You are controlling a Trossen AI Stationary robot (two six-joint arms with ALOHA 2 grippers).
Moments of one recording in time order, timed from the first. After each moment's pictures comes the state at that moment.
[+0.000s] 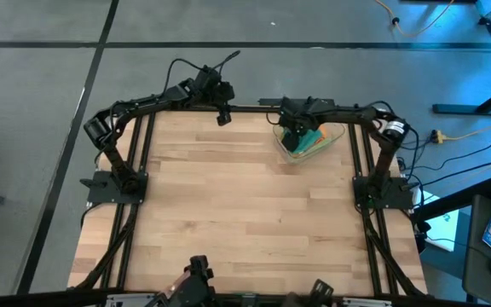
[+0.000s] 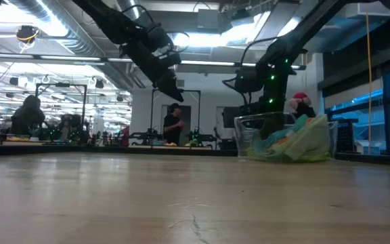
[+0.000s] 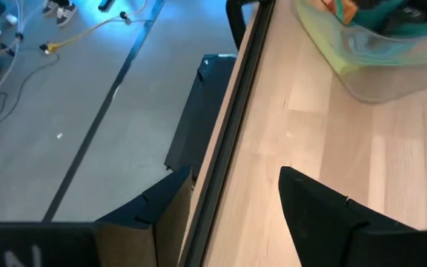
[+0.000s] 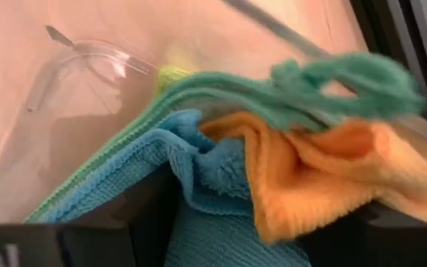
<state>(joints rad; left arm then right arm) 0.72 1.70 1.26 -0.24 0.11 0.48 -0.62 1.85 1.15 -0.64 0.19 -0.10</state>
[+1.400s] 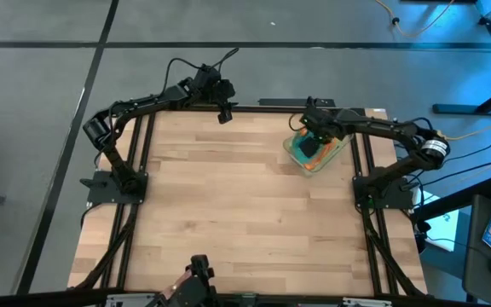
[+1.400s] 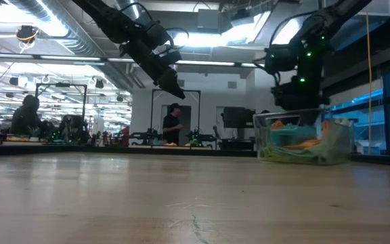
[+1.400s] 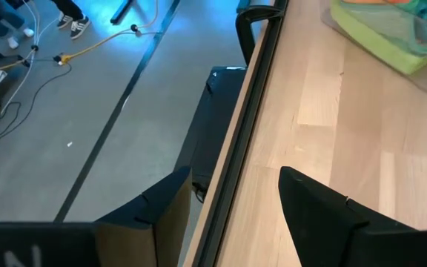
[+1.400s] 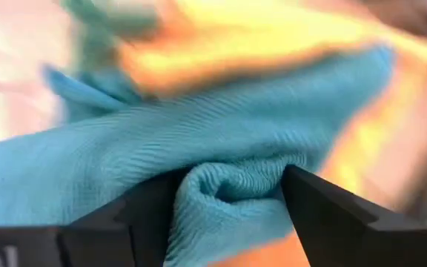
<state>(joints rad) 0.72 1.69 1.26 -0.19 0.11 0.47 -0.60 1.46 0.91 -0.83 0.25 0.25</state>
